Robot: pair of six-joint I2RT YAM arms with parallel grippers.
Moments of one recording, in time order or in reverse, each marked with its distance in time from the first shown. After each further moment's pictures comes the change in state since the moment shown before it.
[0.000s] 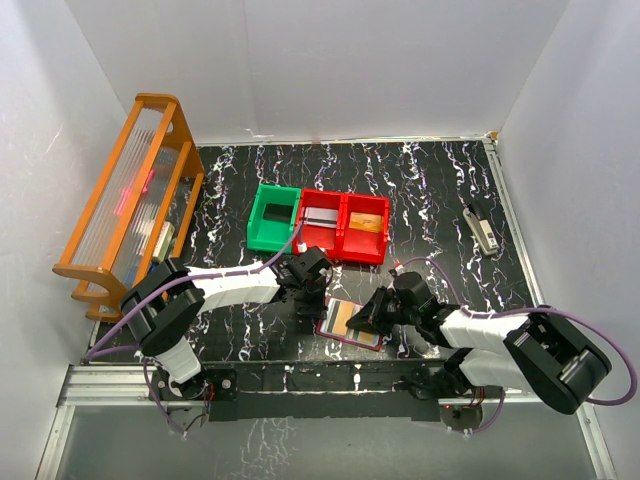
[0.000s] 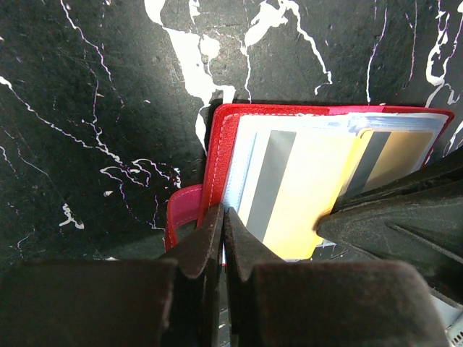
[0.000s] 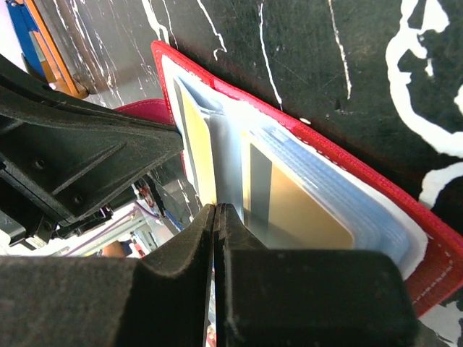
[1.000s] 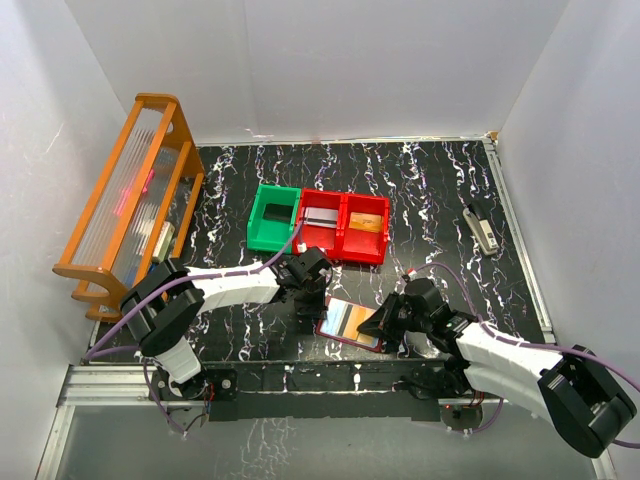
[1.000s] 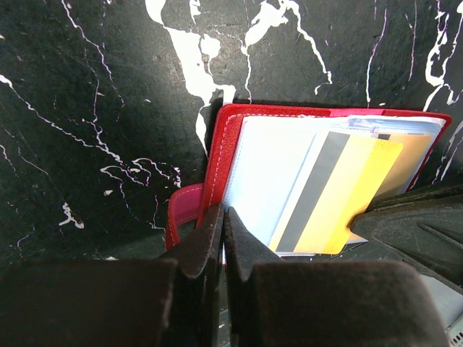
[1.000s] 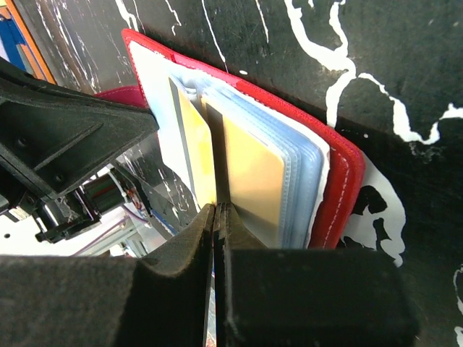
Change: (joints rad) left arm 0.000 -0.004 -0.002 -0.001 -0.005 -0.003; right arm -0.032 -0.274 -0.045 -0.269 0.042 -0.021
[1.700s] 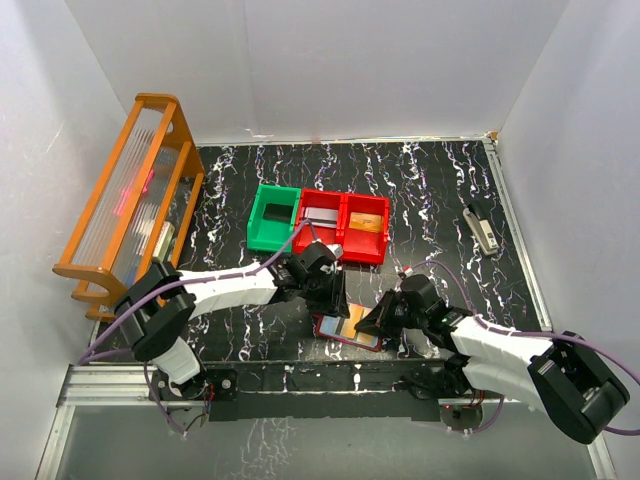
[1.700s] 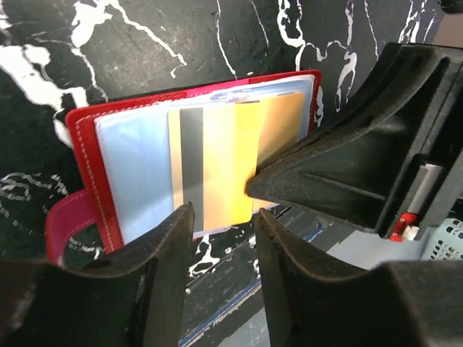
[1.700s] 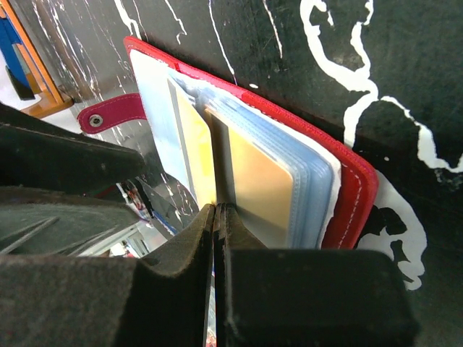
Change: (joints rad) left arm -0.014 -0.061 0.011 0.101 0.155 0.046; right arm 0.000 0.092 0.032 0.041 -0.010 -0.005
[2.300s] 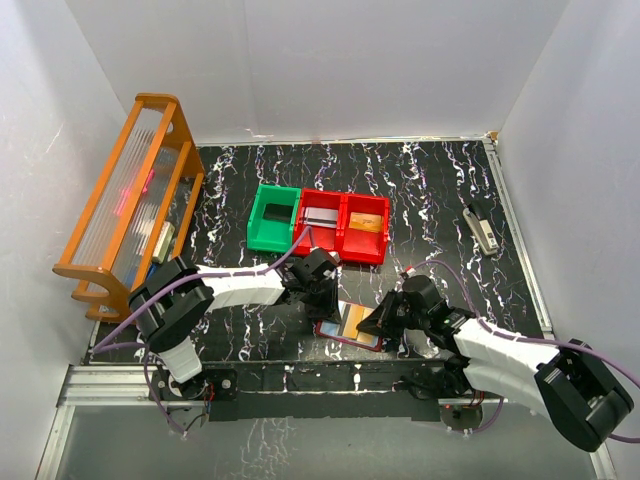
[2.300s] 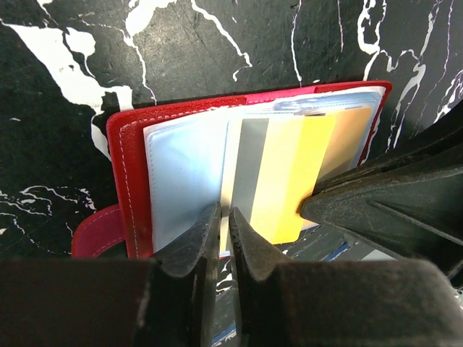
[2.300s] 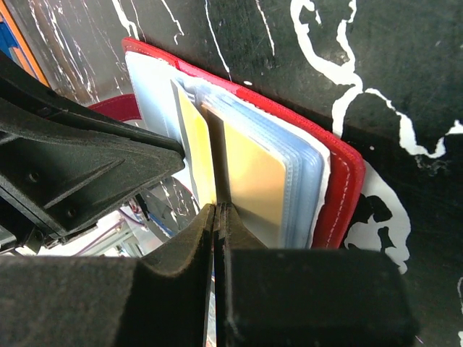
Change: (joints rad) left arm -0.001 0.107 -0.012 0.021 -0.016 -0.036; right arm -0.001 -0.050 0.001 -0.053 0.019 -0.013
